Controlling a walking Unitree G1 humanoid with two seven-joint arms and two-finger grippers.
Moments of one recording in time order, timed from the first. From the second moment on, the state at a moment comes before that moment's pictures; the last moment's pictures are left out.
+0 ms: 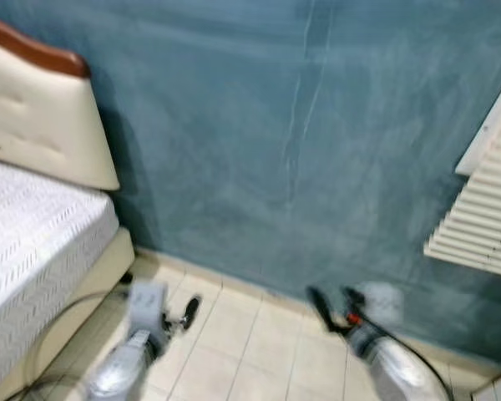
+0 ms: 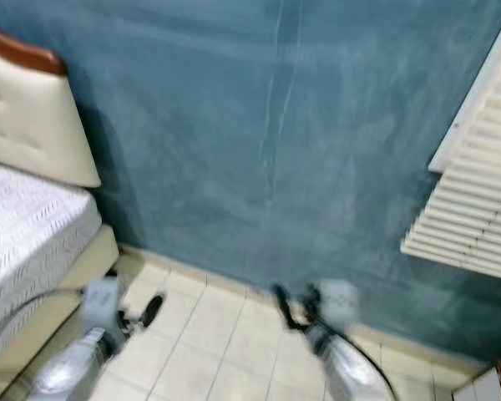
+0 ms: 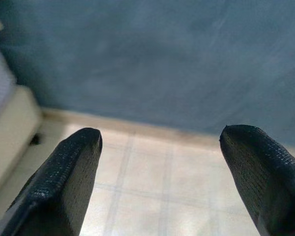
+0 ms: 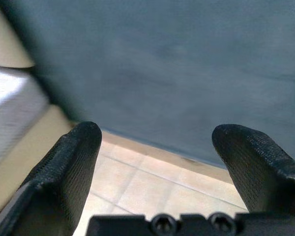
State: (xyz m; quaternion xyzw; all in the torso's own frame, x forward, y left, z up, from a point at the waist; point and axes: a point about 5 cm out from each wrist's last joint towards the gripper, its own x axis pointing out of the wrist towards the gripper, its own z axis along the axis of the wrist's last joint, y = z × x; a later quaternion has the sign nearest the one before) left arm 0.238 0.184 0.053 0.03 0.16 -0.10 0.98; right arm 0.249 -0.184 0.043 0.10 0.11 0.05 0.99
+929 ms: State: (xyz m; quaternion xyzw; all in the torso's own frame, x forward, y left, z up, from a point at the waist) left arm 0.260 0.175 0.054 0.02 0.14 -0.05 0.99; right arm 0.259 -0.176 0.036 0.06 0.12 0.08 0.99
